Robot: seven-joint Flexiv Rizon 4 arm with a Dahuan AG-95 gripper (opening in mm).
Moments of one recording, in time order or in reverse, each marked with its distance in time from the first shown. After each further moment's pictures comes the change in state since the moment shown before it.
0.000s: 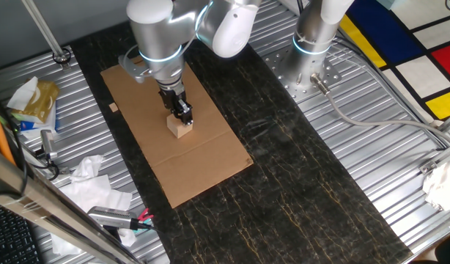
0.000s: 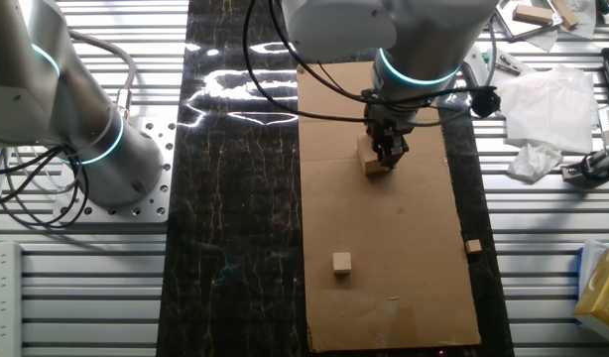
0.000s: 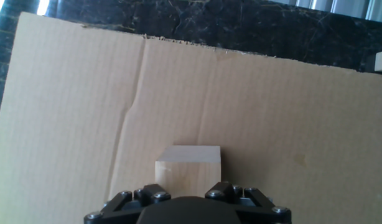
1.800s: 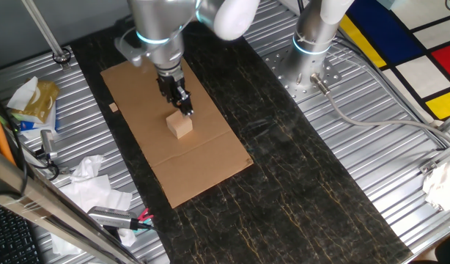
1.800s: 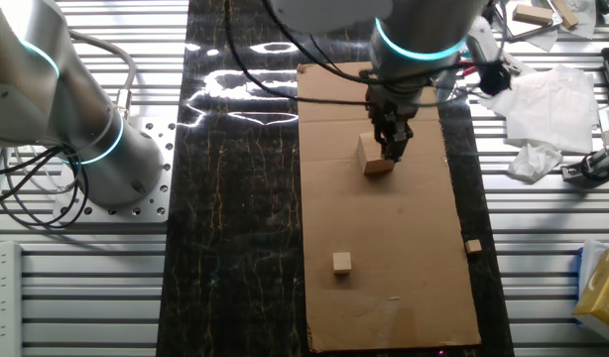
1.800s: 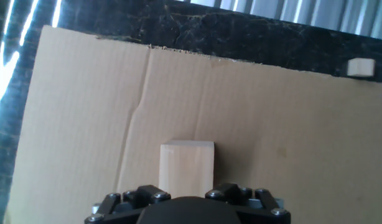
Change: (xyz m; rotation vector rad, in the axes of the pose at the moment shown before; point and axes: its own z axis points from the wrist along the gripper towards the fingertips) arm 0.008 0.000 -0.063 0.035 -0.033 0.029
